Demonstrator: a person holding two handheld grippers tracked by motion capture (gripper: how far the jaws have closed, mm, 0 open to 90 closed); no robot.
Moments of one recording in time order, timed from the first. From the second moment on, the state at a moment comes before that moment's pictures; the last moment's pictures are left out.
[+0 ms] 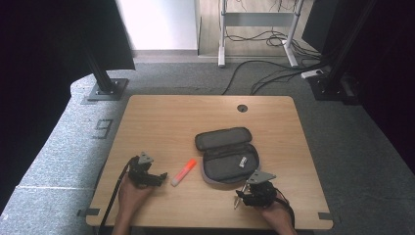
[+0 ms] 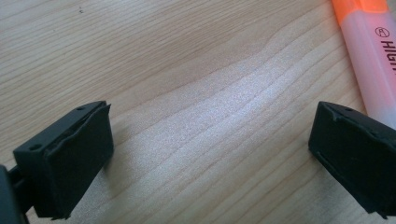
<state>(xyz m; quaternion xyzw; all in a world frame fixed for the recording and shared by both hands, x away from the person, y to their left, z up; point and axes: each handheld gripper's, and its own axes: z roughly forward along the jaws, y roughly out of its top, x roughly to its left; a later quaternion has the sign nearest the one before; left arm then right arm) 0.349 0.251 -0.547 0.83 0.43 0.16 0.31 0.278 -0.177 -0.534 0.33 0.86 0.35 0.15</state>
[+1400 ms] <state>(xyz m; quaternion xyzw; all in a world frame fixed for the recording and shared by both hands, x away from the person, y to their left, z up) 0.349 0.251 -0.547 0.83 0.43 0.16 0.31 0.287 -0.234 -0.538 0.41 0.84 0.33 0.14</state>
